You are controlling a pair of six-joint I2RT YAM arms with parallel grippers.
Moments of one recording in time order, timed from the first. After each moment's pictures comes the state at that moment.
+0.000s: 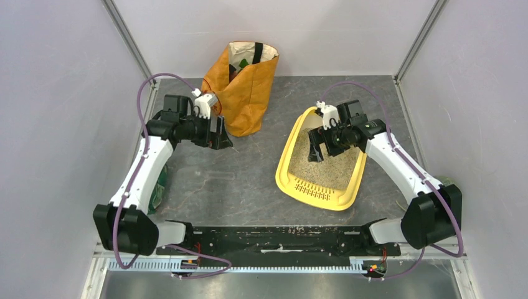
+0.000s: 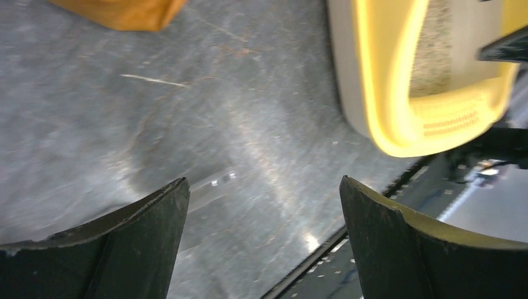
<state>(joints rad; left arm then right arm) -0.13 1.31 1.18 -0.77 0.60 0.01 0.32 1.38 1.13 -0.75 -0.36 -0.03</state>
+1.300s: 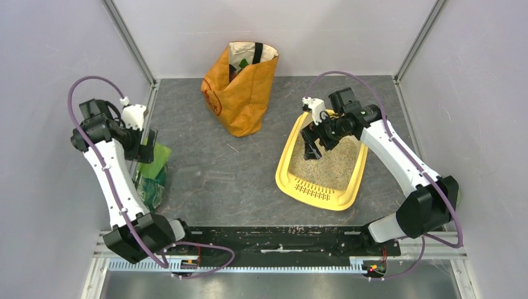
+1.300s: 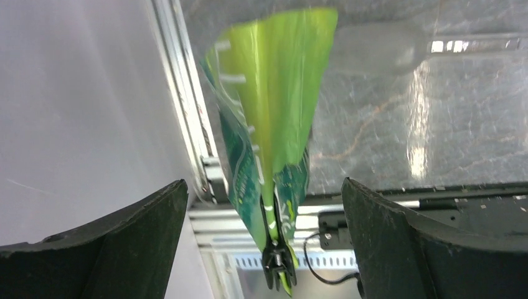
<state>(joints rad) 0.49 1.26 1.52 -1.32 0.18 0.67 0.38 1.45 1.35 -0.96 -0.45 -0.27</state>
